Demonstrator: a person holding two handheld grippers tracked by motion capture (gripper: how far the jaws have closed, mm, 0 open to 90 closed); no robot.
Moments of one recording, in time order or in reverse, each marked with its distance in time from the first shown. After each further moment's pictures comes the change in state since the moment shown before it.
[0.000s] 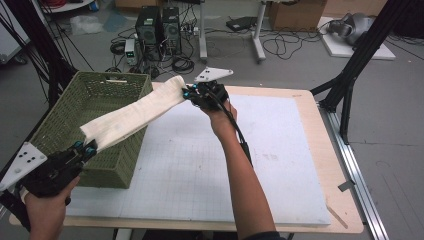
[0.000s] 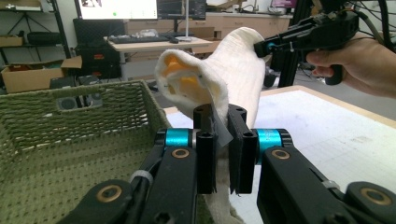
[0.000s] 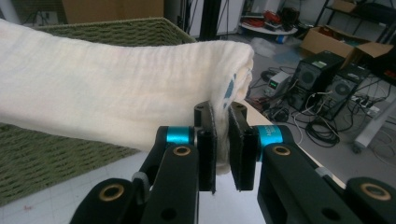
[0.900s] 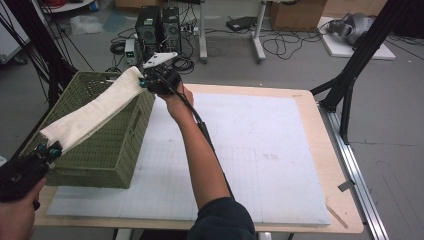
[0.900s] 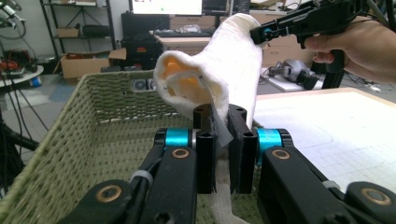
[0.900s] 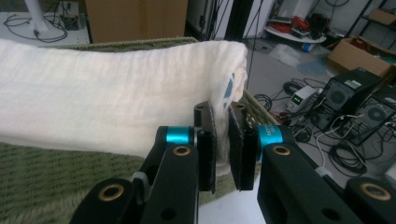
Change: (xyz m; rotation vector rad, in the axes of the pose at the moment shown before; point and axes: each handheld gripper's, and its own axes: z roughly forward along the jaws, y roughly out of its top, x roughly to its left) left arm 0.055 -0.012 -0.036 0.015 0.164 -0.038; right arm 0.034 0.059 0.109 0.022 0.082 -0.080
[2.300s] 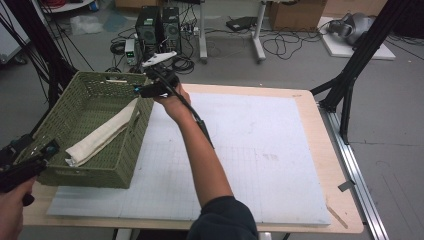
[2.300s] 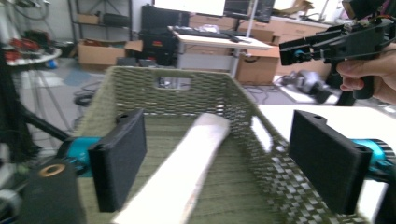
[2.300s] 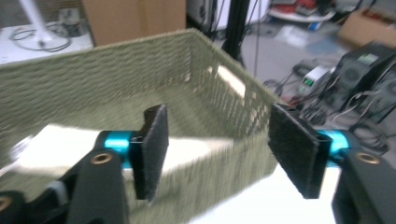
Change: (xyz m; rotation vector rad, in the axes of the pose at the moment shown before) left arm 0.013 0.009 0.009 0.008 0.027 -0.099; right arm -0.001 -0.005 0.000 0.047 0.025 0.123
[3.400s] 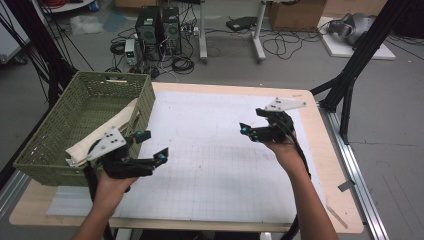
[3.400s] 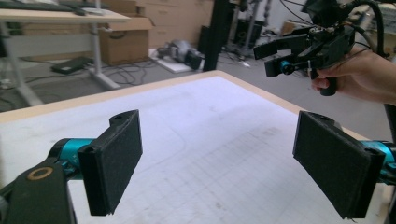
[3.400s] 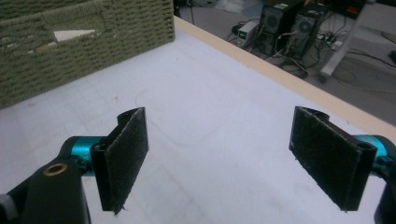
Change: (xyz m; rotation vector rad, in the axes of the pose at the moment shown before) left arm -0.174 -0.028 0.108 0.102 -0.544 0.084; right arm -0.049 -0.173 -0.253 0.023 -0.220 0.120
